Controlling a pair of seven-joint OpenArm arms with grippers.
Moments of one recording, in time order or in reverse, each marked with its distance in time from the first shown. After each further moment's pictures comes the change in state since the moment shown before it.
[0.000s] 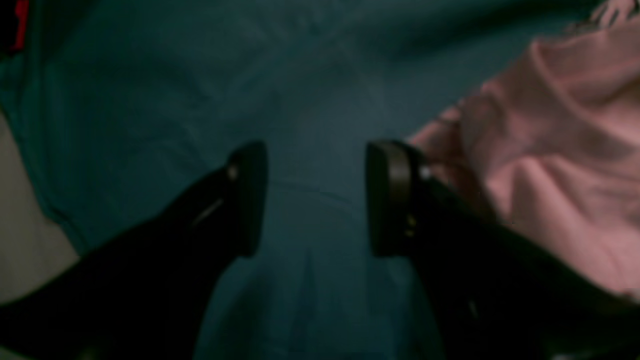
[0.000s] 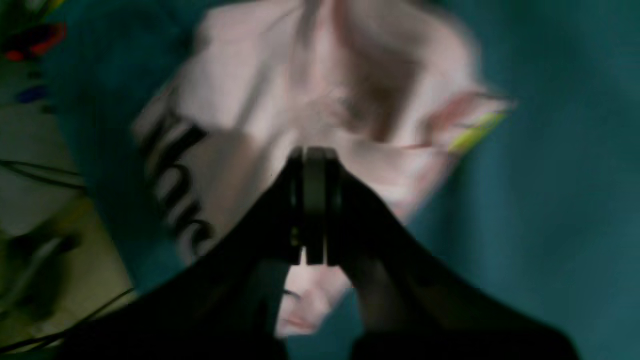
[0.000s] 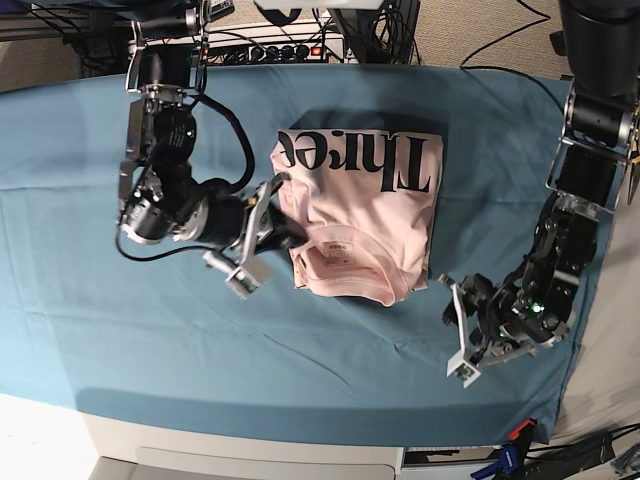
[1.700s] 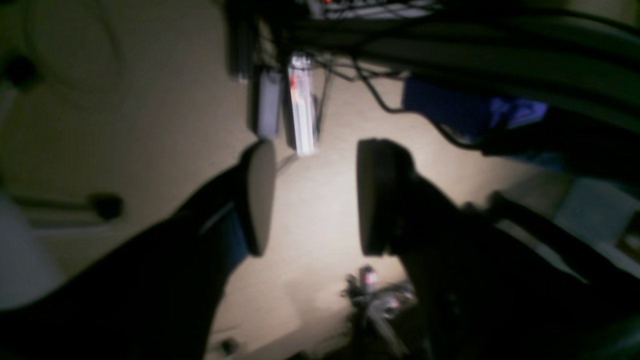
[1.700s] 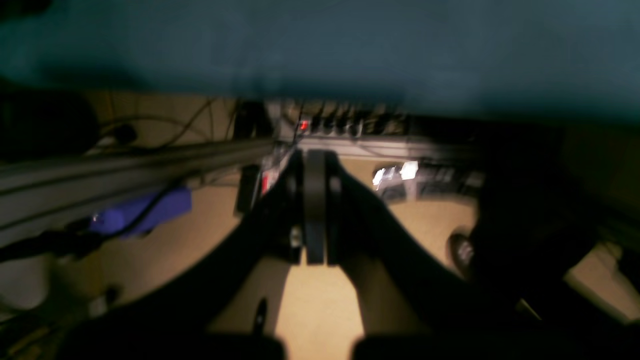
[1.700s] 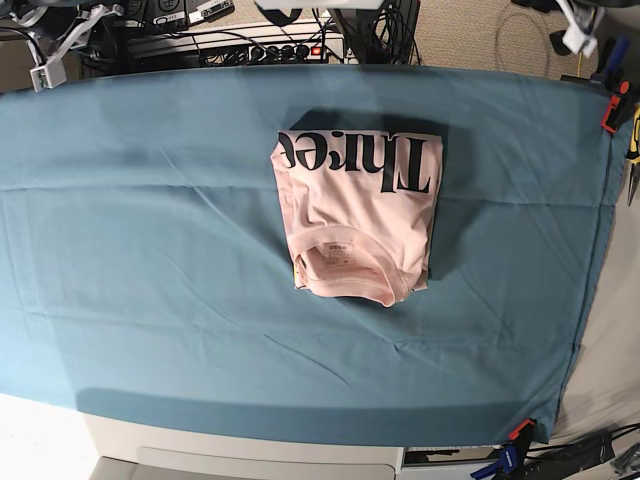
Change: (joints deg) left arm 84.4 8.3 -61.2 17.9 -30.5 -23.1 8.4; right arm -53.0 7.6 53.3 10.9 19.3 0.9 0.5
